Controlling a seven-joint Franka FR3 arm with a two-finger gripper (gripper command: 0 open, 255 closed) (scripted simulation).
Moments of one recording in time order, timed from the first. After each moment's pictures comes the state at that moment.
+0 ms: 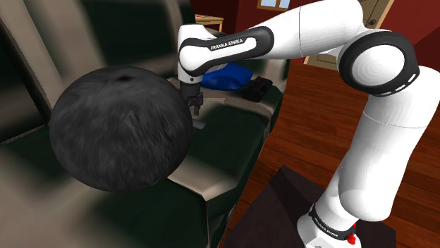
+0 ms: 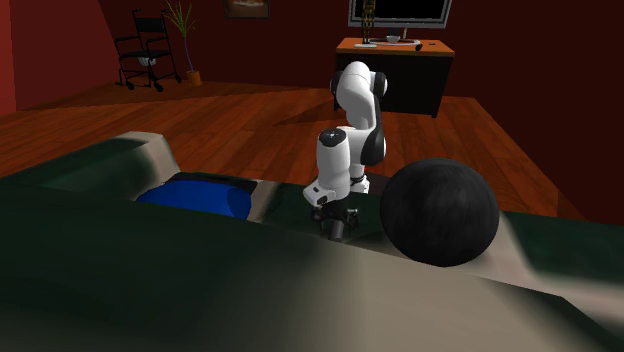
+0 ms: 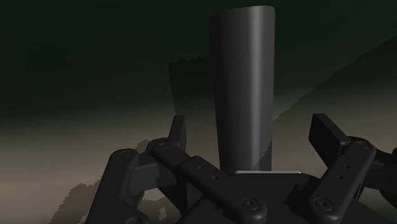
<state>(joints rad) 0.08 0.17 0.12 -1.78 0.06 1.93 0.00</state>
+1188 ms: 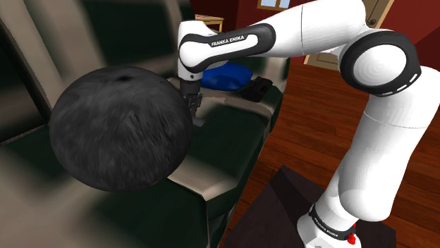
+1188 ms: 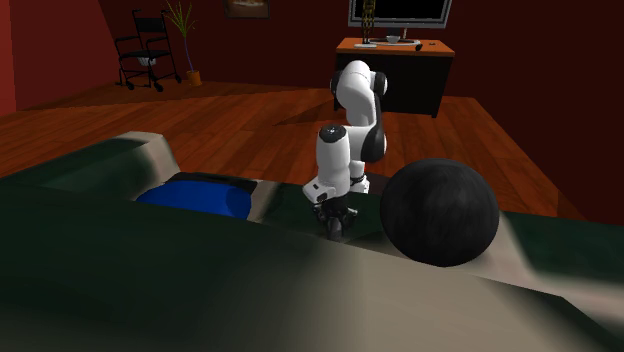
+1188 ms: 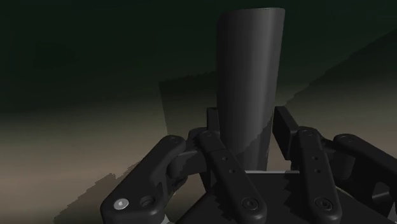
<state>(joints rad) 0.08 0.17 0.12 -1.77 0.06 1.91 0.00</state>
